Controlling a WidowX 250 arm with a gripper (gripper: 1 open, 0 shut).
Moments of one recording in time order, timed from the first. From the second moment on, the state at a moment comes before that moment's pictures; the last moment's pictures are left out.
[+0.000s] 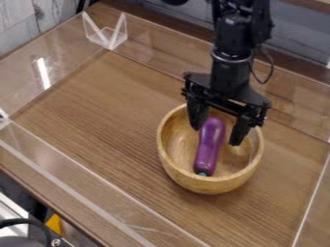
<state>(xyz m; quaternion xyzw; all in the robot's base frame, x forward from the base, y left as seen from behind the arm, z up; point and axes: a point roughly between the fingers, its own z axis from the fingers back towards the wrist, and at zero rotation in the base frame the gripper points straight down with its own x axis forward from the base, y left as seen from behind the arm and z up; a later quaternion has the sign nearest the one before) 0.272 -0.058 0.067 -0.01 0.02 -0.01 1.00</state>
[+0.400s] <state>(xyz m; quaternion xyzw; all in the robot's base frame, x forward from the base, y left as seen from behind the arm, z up) 0.272 -0.057 0.060 -0.01 0.01 0.00 1.00</state>
